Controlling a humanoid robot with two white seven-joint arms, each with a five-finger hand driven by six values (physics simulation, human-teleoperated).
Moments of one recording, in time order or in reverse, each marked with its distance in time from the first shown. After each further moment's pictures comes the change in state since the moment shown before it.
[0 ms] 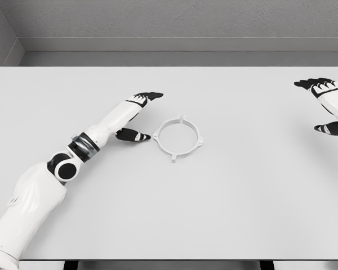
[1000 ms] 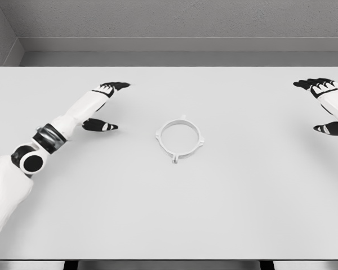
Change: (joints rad) left arm -0.021 0.154 0.044 0.000 0.002 0.000 0.001; right arm 0.002 0.000 0.005 -0.013 -0.003 0.000 0.000
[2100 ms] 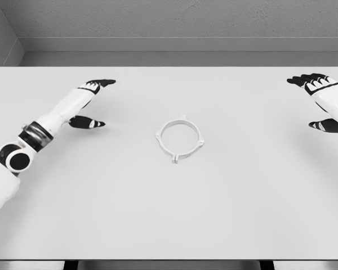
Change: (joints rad) left arm -0.011 0.075 0.005 0.024 0.034 0.000 0.003; right arm 0.000 0.000 0.020 -0.042 -0.011 0.000 0.000
